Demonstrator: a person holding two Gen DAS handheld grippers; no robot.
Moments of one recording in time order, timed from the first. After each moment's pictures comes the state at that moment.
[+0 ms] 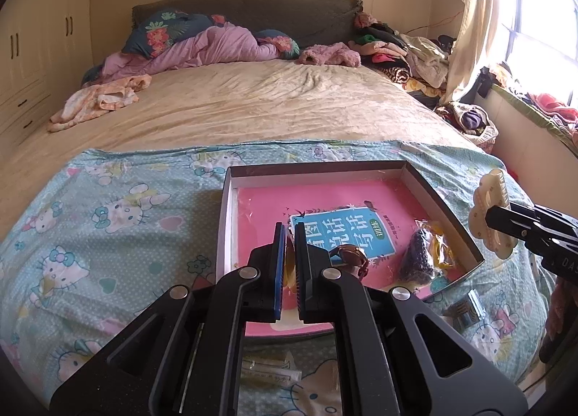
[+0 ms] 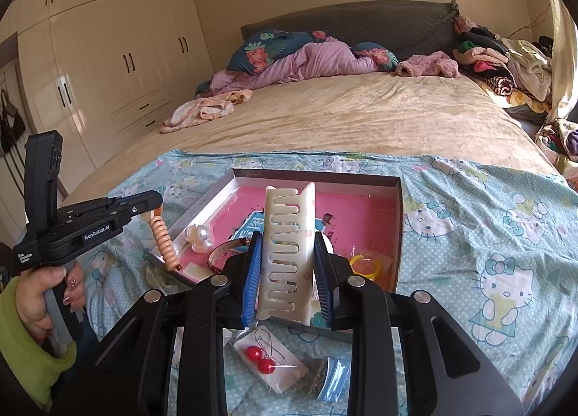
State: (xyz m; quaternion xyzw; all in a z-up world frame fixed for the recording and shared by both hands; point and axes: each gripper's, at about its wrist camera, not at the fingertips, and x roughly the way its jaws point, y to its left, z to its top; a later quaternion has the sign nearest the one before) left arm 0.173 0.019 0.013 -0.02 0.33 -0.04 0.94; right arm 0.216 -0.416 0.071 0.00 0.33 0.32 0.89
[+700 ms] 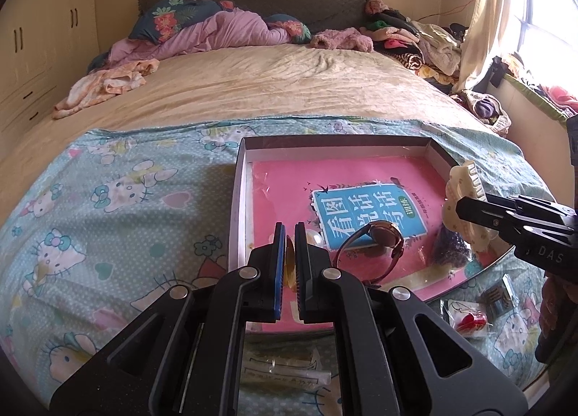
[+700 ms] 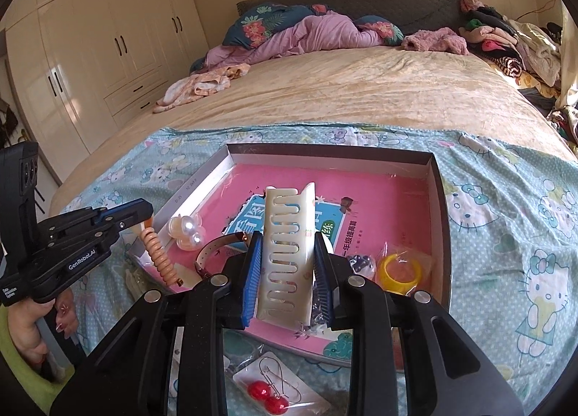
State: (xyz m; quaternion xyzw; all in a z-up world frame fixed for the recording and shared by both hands) left arm 0.182 0.032 -0.021 -0.01 0.35 -0.02 0.94; right arm 0.250 -0.369 0.032 -0.01 0.38 0.31 0.87
